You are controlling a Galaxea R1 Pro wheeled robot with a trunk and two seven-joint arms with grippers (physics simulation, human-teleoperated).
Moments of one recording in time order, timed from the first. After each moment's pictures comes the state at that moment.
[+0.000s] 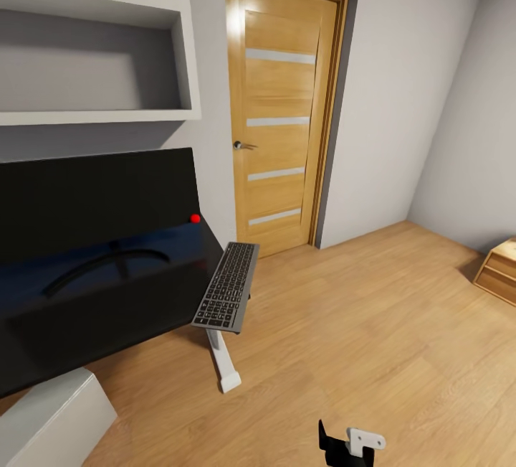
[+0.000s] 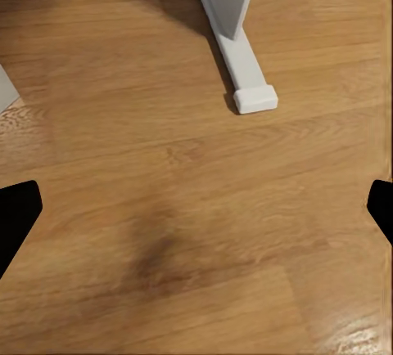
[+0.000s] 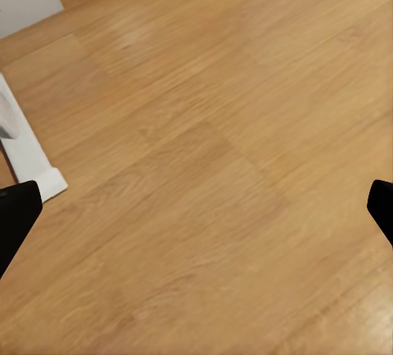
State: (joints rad) left arm 0.07 0.03 -0.14 -0.80 0.32 -0.30 0.11; right arm -0.44 0.07 0.38 0.02 -0.56 -0.71 0.00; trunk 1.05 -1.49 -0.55
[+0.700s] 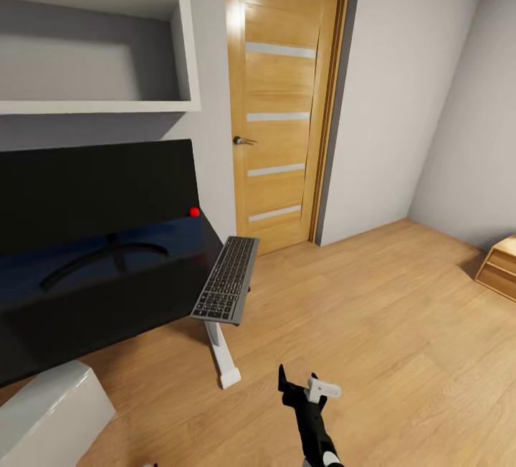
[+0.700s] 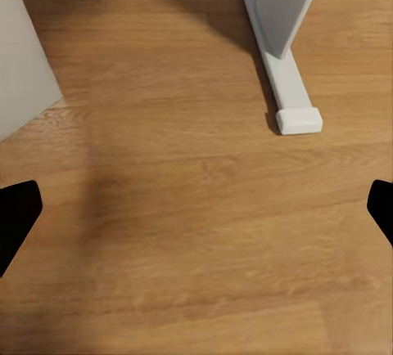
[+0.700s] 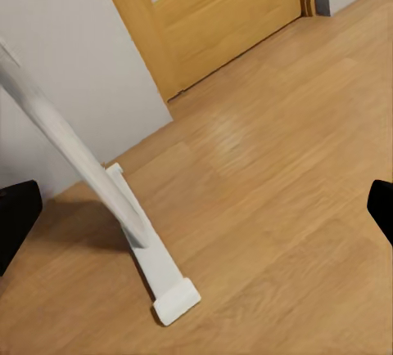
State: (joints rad) left arm 0.07 0.03 -0.05 -0.83 0.33 -0.30 0.14; right arm -0.44 0.17 0.38 -0.29 -0.56 -0.71 -0.01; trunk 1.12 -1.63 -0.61
